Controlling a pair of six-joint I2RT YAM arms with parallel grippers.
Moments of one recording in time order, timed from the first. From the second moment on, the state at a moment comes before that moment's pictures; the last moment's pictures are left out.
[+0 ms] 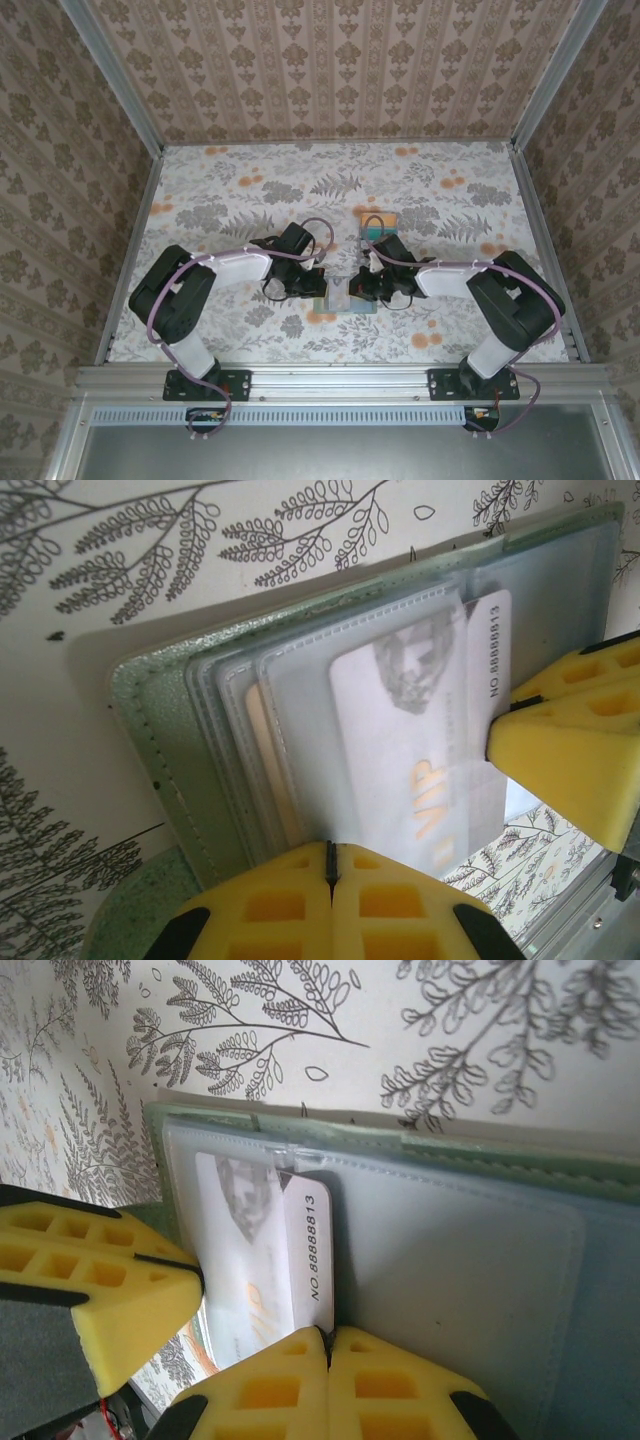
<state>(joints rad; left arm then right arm) -0.72 1.69 0.87 -0.39 0.51 -0.55 0.58 1.61 0.64 0.00 -0.48 0.85</state>
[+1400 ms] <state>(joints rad) -0.65 1.46 0.97 -0.46 0.50 -0.55 0.48 1.42 1.24 -0.85 -0.22 0.04</state>
